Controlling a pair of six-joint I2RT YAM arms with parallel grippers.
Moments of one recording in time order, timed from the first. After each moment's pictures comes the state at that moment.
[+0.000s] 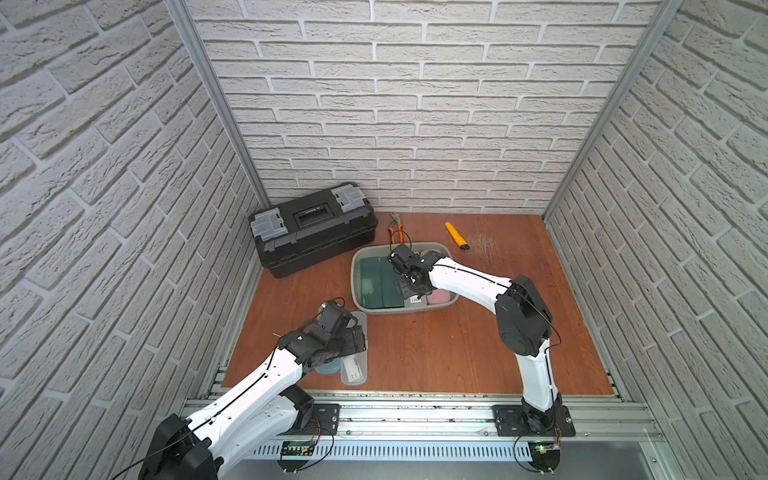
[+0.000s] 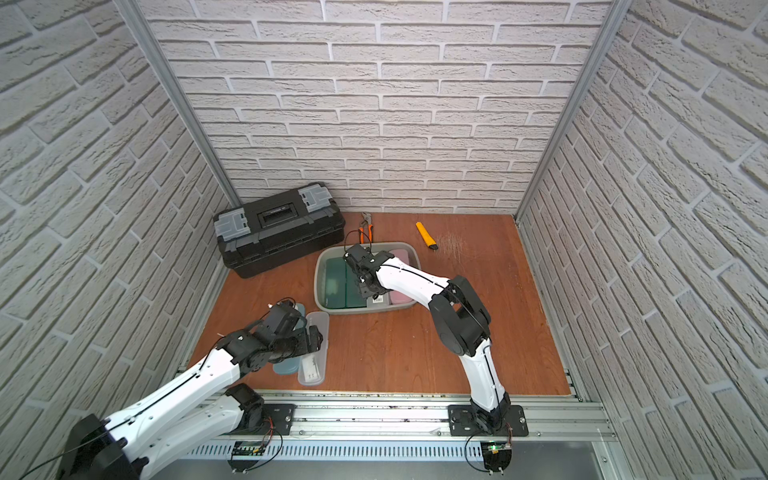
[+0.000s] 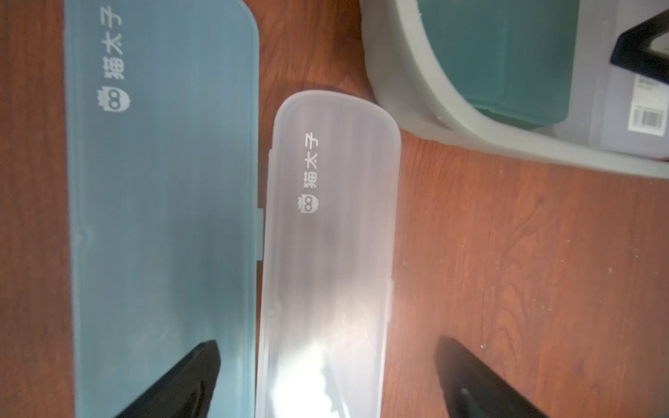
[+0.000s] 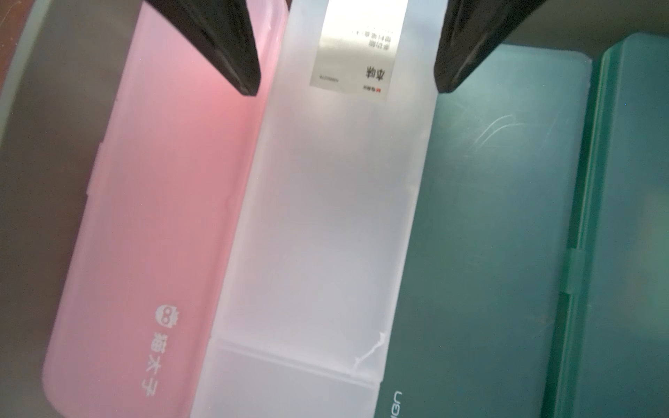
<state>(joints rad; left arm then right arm) -0.62 0.88 0.49 -0.69 -0.05 -0.76 0.71 2.09 1.68 -0.88 0.30 0.41</state>
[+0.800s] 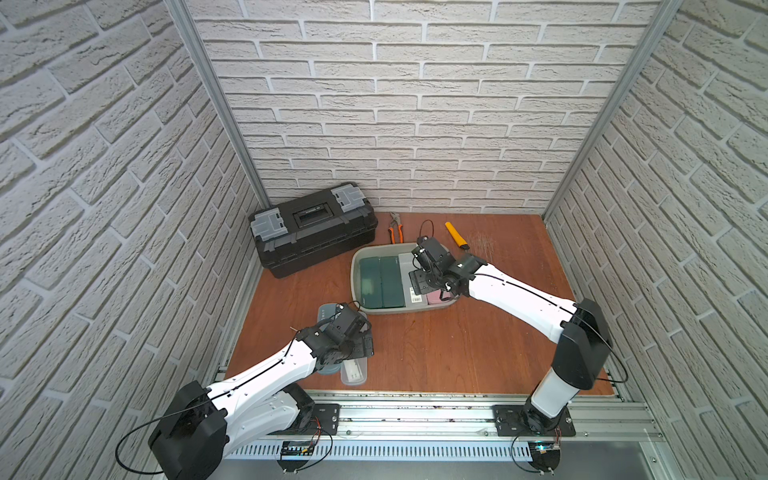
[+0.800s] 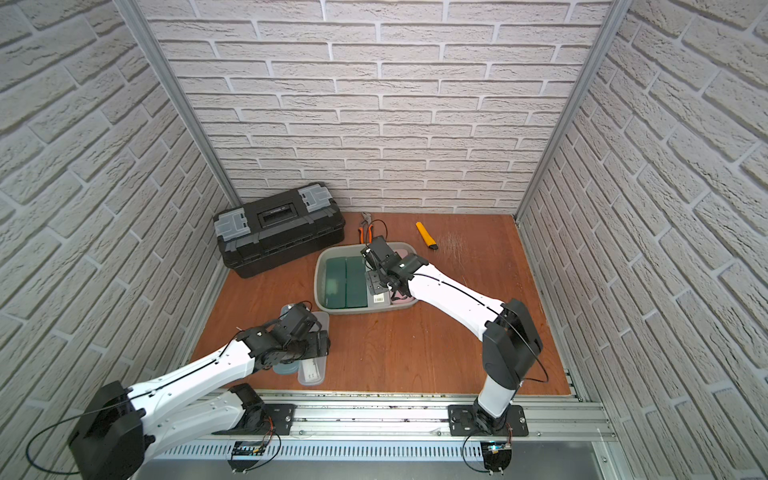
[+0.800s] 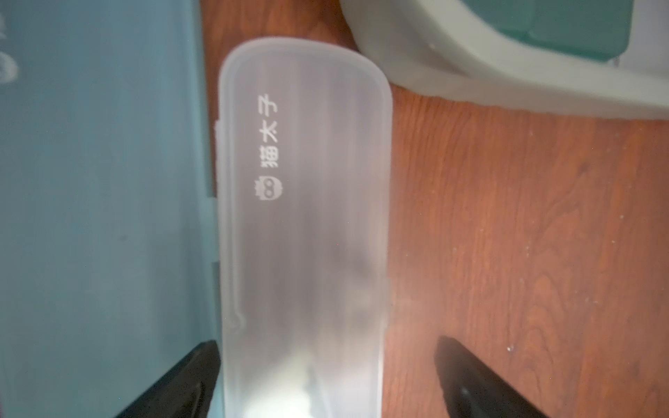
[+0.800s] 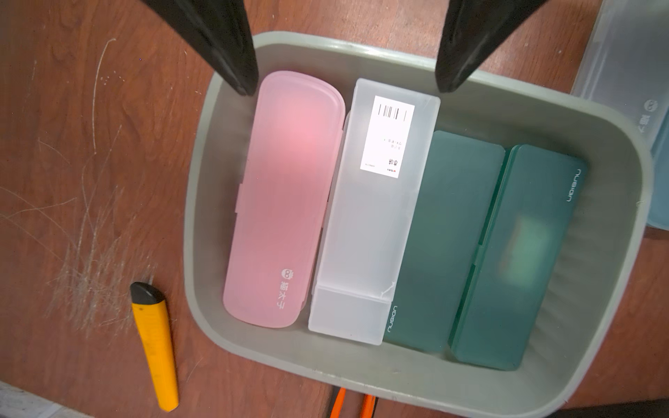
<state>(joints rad) -0.74 1.04 0.50 -0.62 -0.09 -0.80 0.71 1.66 1.41 -0.76 0.32 0.35</state>
